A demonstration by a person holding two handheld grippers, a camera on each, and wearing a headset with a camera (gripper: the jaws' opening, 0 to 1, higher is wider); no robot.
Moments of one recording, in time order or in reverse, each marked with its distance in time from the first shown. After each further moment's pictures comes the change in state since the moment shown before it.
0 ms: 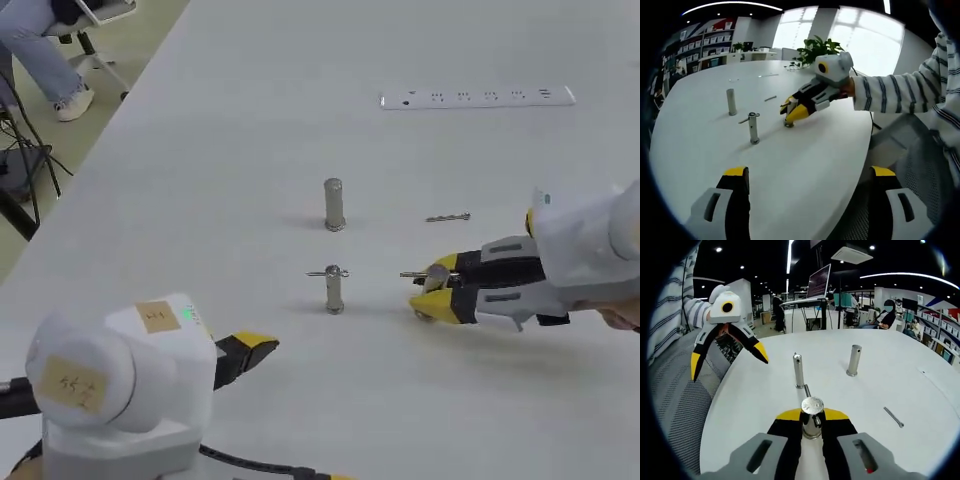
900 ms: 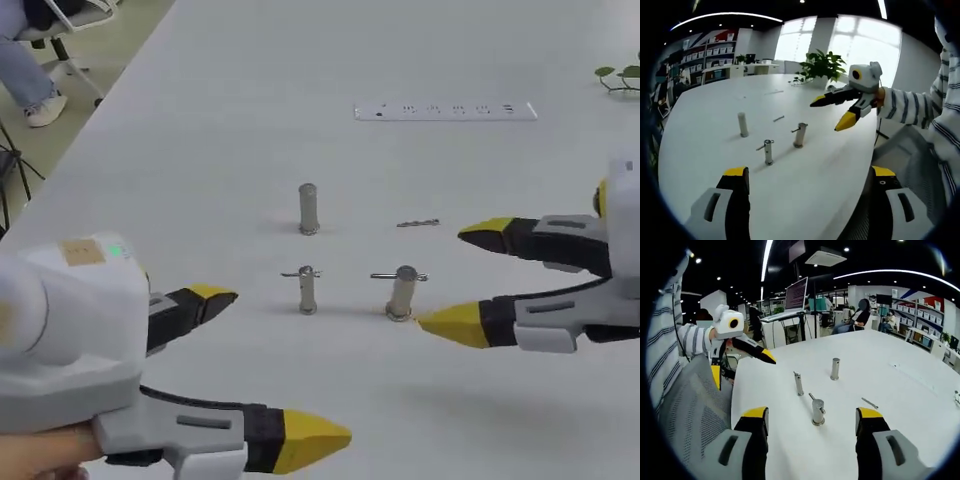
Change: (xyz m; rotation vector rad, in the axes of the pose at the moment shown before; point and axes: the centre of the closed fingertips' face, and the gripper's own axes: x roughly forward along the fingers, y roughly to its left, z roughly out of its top) left arm -0.024 0.015 0.041 0.032 -0.101 0.038; right arm -0.084 0.019 0.029 0.171 -0.037 -0.214
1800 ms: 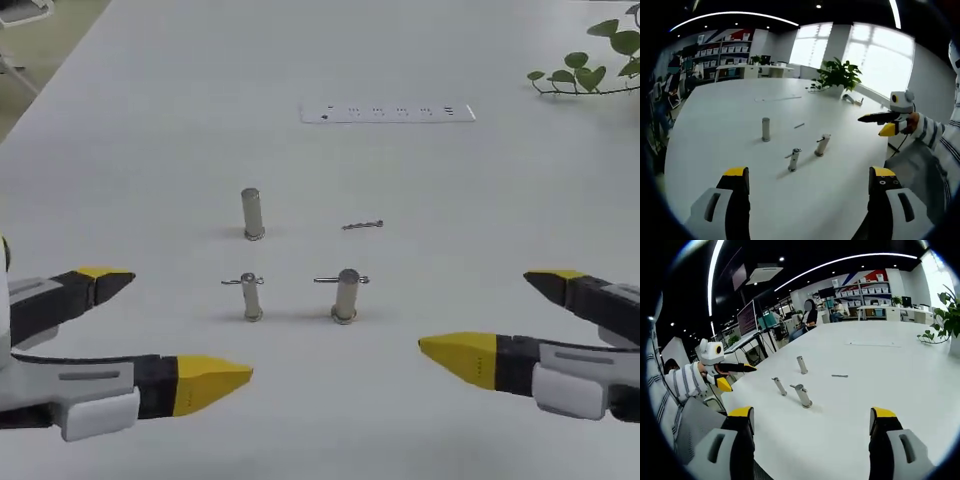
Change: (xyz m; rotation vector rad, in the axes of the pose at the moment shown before) left arm -0.009 0.048 0.019 -0.078 -0.050 0.099; right arm -0.056 -0.007 -0.029 0.402 -0.076 -0.291
